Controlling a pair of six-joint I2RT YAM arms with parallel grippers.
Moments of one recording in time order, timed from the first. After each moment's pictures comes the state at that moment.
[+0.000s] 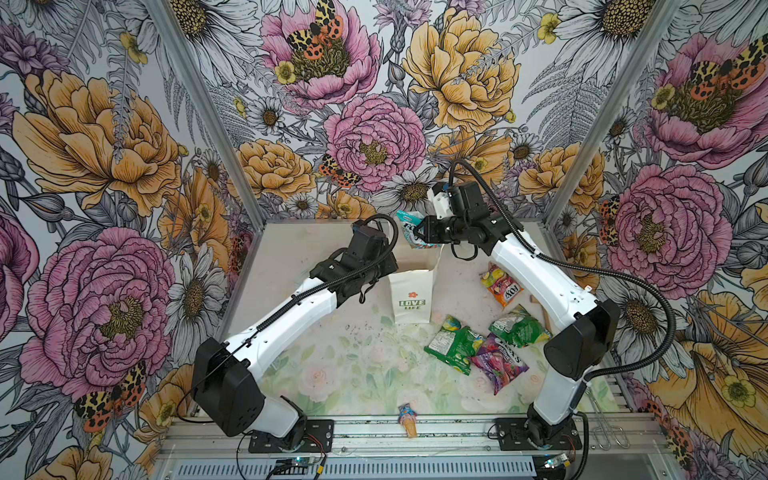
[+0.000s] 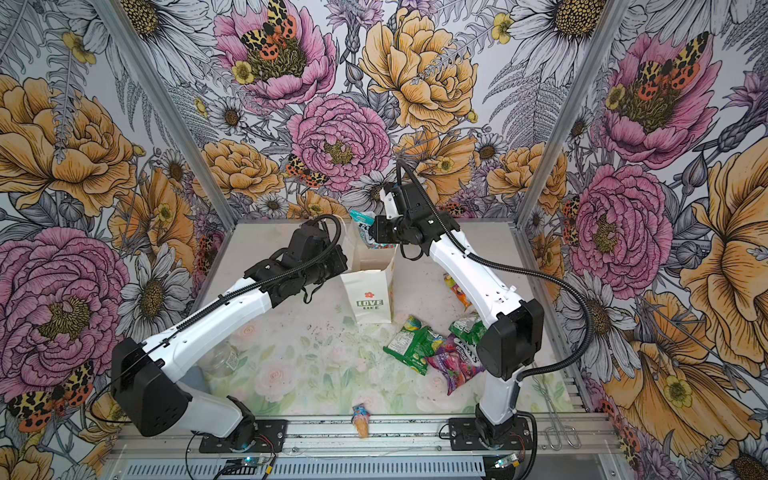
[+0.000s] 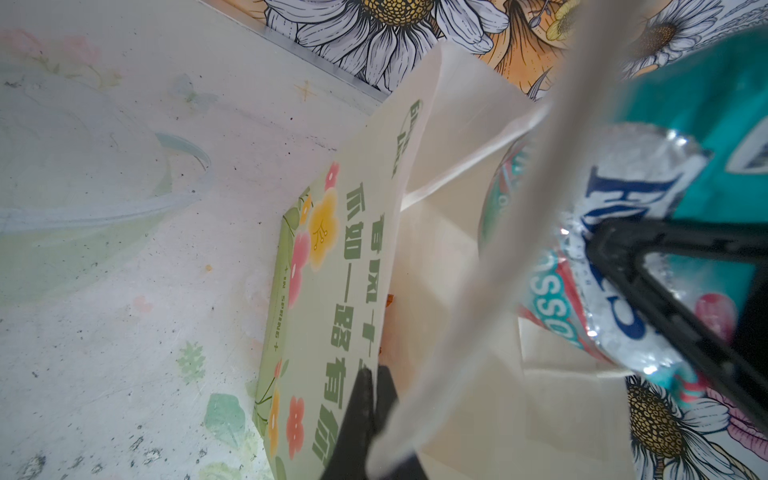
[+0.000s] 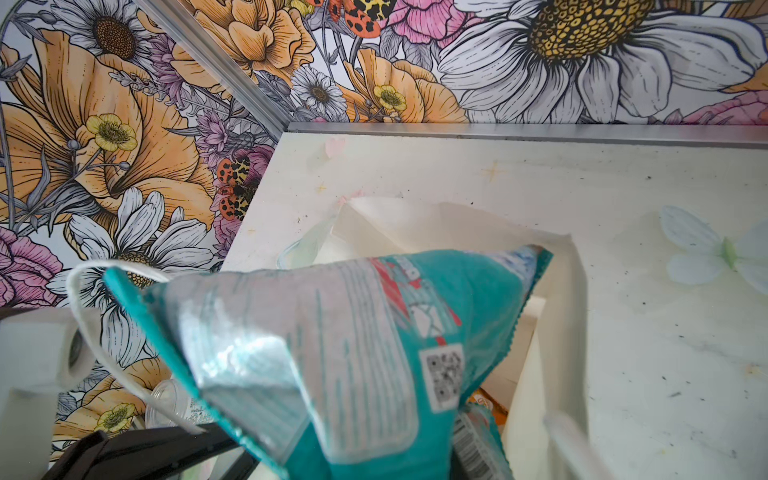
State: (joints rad) left arm -0.64 1.46 1.32 -0.49 -0.12 -0.85; right arm 0.49 1.80 1.90 -0.78 -0.25 0.38
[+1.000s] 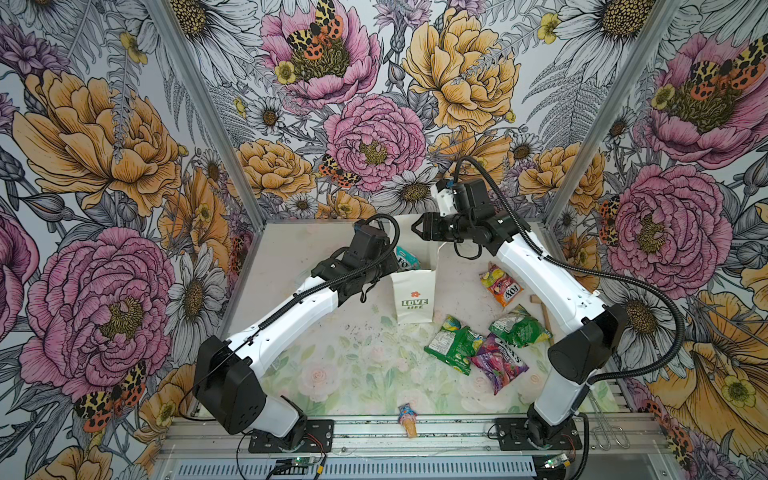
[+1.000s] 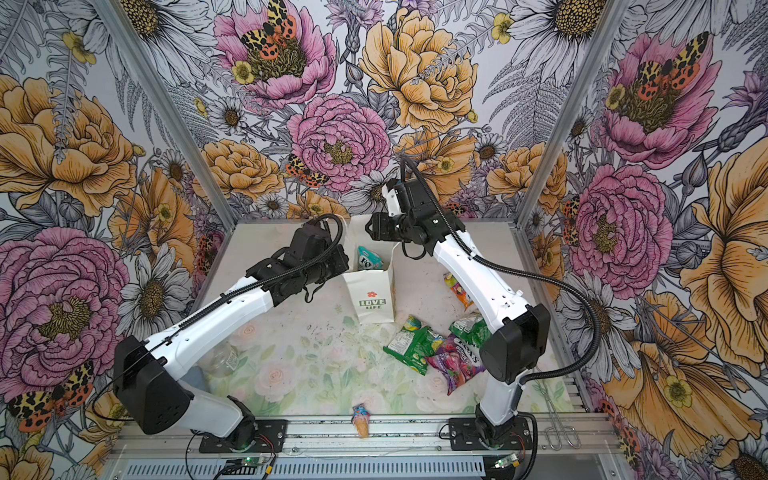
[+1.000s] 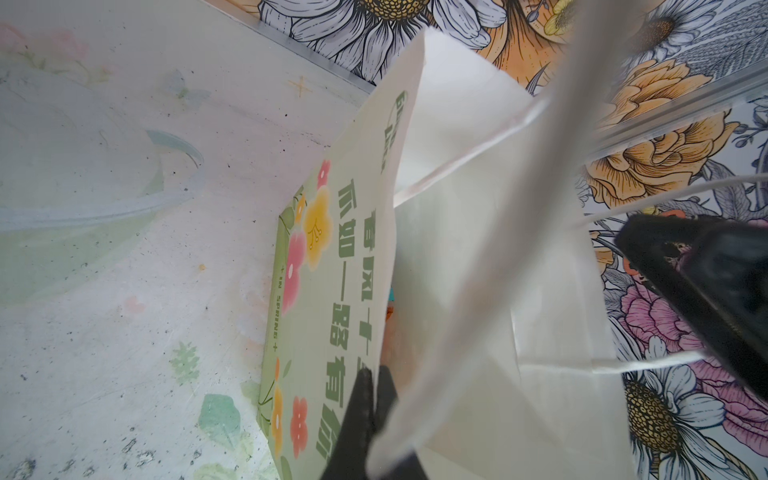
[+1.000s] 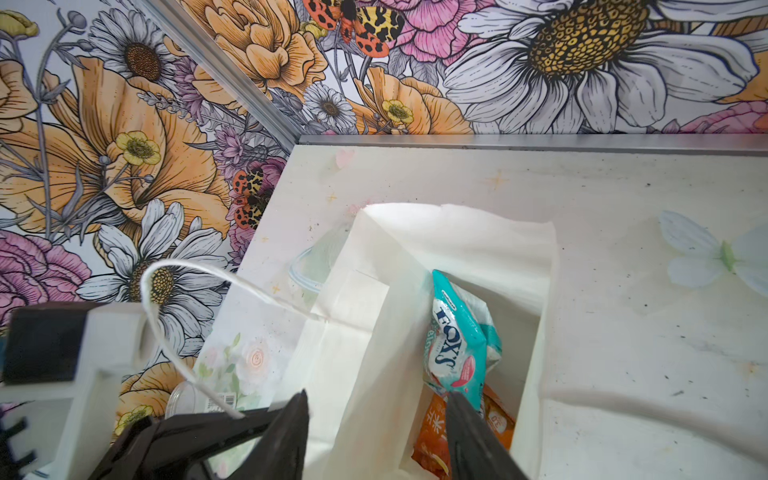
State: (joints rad) left arm -0.64 1.47 1.33 -0.49 -0.11 -0.85; right arm 0.49 1.75 1.91 -0.79 -0.27 0.40
